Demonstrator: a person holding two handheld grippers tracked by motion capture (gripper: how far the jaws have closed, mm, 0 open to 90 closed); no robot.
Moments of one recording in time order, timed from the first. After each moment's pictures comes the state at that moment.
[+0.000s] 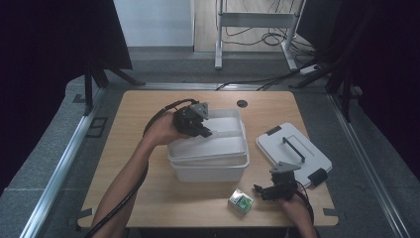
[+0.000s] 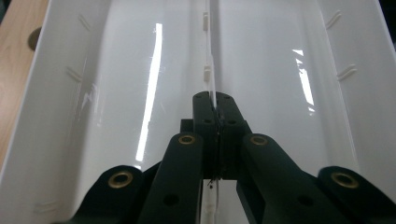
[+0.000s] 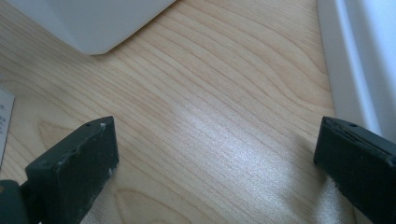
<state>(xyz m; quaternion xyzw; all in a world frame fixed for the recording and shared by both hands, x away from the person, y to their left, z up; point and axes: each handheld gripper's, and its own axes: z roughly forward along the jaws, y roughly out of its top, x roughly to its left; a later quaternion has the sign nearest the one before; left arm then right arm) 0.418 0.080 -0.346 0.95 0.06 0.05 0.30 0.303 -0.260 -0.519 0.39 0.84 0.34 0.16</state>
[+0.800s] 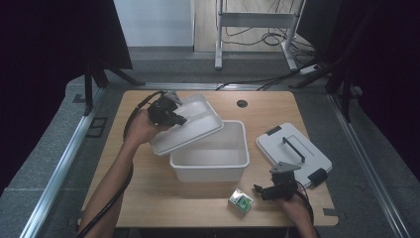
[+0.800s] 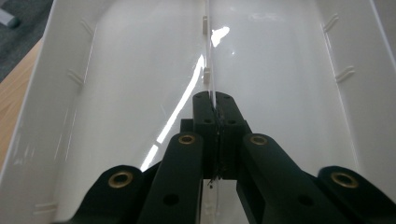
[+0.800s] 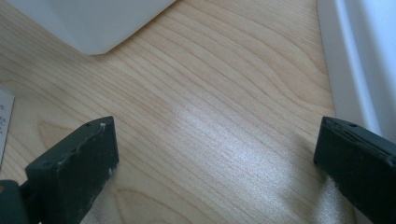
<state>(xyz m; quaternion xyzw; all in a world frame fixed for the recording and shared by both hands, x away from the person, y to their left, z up) 0.437 0.153 -0.352 0.92 0.25 0.10 0.30 0.303 -0.260 -0.519 0.39 0.84 0.34 0.16</state>
